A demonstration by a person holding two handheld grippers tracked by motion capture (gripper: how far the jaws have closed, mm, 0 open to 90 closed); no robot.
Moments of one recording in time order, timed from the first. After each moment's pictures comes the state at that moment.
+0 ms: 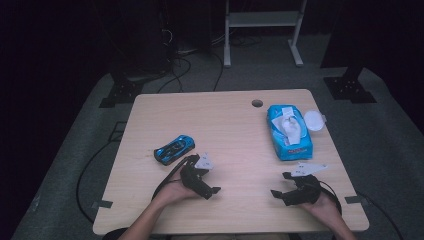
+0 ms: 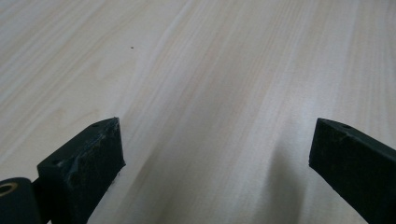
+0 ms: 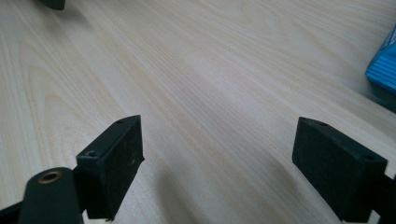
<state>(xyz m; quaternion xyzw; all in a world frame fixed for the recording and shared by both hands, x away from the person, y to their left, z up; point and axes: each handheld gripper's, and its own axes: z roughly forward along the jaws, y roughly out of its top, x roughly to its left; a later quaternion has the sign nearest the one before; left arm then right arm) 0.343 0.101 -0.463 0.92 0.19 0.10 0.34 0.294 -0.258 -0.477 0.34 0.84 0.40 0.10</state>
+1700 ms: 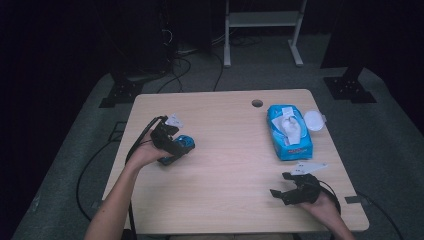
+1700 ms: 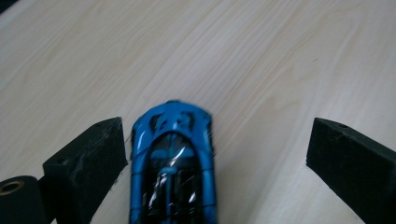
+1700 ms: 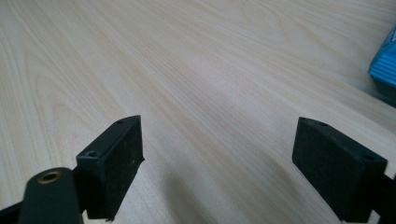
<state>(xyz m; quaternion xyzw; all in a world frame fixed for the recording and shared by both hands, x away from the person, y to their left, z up) 0.433 0.186 -0.399 0.90 0.28 0.15 0.29 0.294 -0.255 -0.473 0.36 0.84 0.40 0.09</state>
